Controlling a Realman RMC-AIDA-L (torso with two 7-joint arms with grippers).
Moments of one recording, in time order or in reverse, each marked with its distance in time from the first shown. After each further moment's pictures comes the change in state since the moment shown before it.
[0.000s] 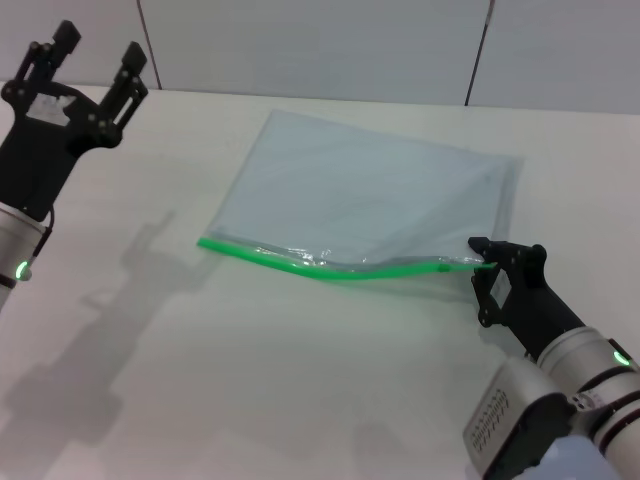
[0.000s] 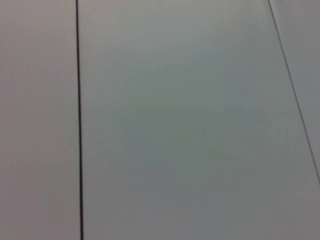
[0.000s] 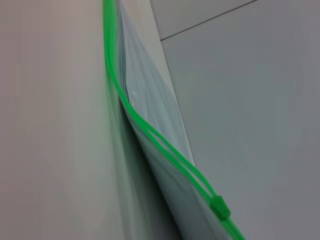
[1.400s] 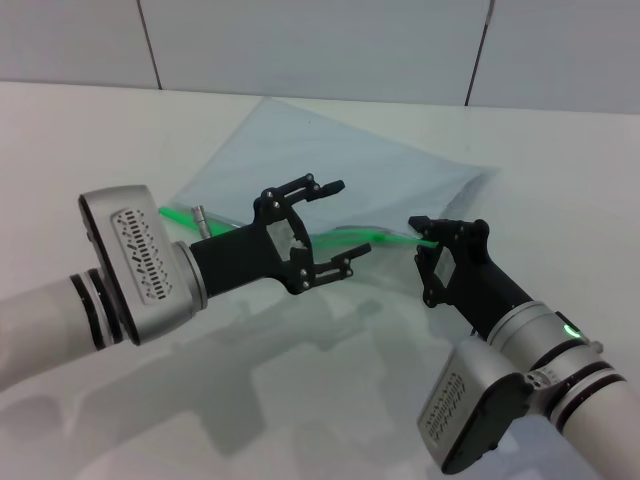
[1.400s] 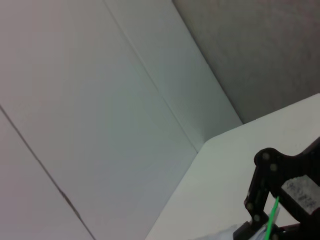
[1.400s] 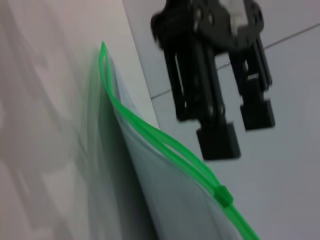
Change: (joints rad) left arm -0.159 -0.008 0.019 0.019 0.686 -0.286 0.222; right arm 0.069 0.000 -0.002 -0.082 -0.028 0.033 0.014
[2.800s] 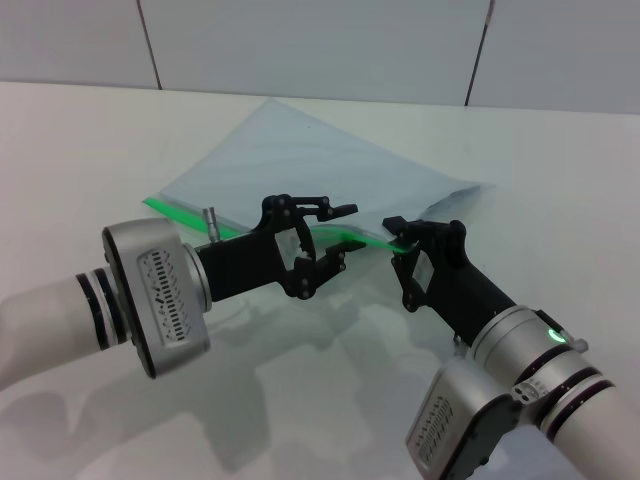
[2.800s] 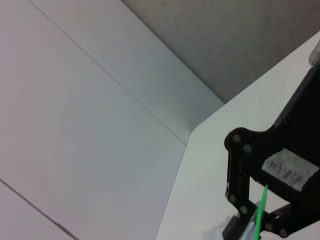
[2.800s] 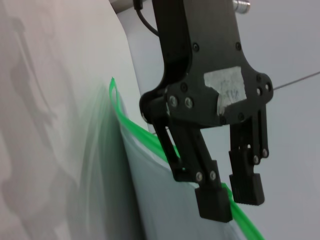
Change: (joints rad) left arm -0.010 -0.001 0.043 0.000 -0.017 -0.016 0.249; right arm -0.009 0.000 0.000 -0.024 -0.100 -0.018 -0.006
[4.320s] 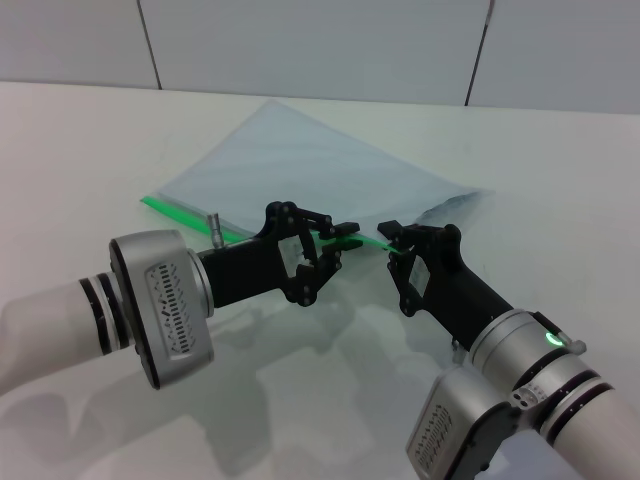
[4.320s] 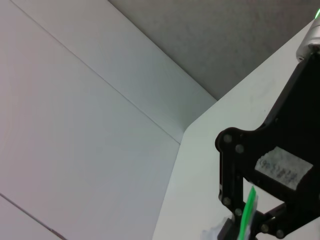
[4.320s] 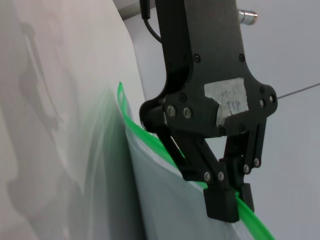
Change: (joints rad) left arm -0.001 -0.003 0.005 -0.009 0.004 -0.006 0.049; right arm -0.003 0.000 -0.002 0.005 -0.032 0.003 0.001
